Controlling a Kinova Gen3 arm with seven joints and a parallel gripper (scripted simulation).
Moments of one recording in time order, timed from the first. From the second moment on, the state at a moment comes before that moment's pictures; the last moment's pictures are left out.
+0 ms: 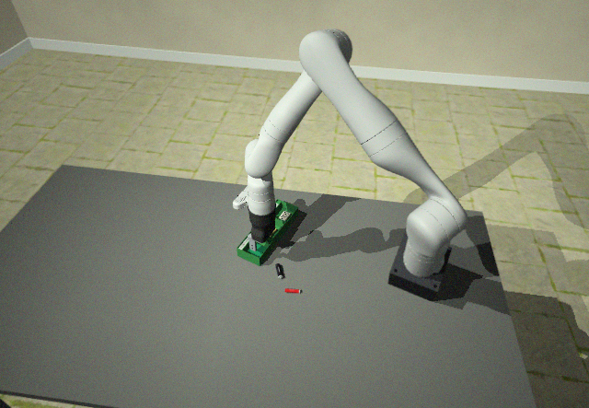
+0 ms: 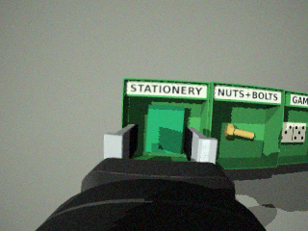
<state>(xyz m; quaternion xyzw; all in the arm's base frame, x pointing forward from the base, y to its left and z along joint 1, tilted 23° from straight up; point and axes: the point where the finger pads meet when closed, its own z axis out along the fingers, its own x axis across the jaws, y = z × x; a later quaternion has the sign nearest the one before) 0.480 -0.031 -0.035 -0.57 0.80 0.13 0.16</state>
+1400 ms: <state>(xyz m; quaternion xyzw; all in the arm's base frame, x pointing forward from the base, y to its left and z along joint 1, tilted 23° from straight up) 0.467 -0.066 0.060 -0.57 0.79 0.13 0.16</state>
